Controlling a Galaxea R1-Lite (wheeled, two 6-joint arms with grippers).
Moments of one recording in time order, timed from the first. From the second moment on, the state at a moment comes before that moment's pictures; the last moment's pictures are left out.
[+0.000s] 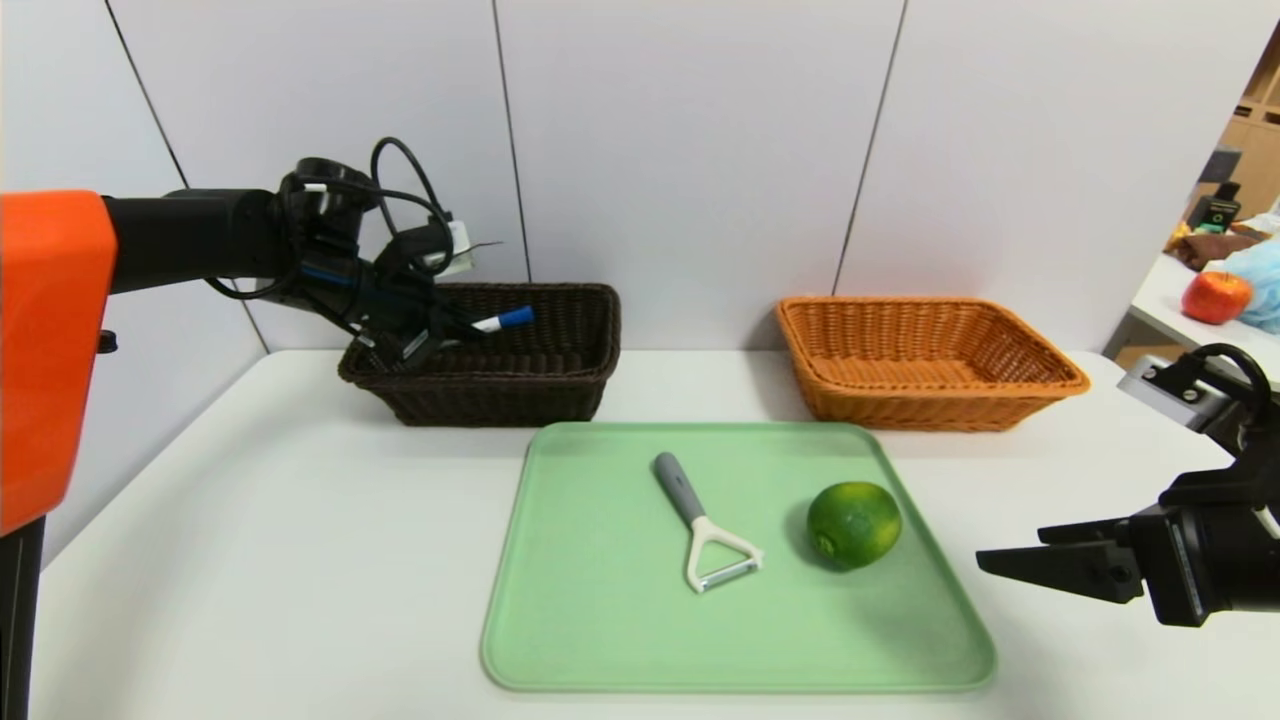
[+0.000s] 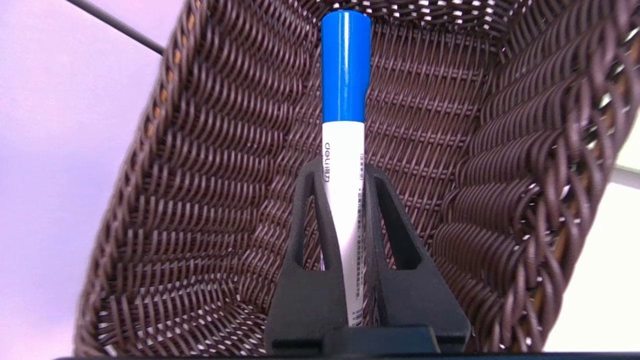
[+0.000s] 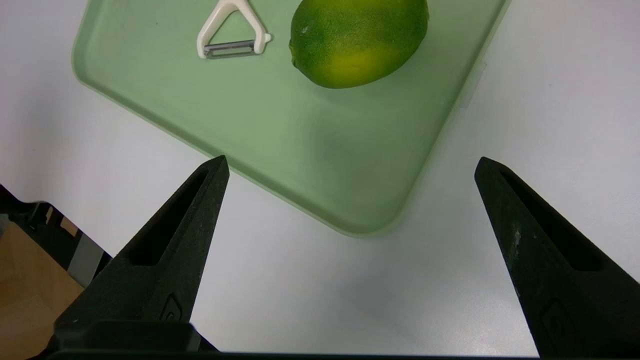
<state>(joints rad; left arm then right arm) -0.07 2.21 -1.97 0.49 -0.60 1.04 0.09 1.30 -0.75 0.27 0.51 -0.06</state>
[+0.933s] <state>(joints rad) -0.19 2.13 -1.97 0.46 -0.61 0.78 0.08 1.28 -0.75 0.27 0.51 -0.05</state>
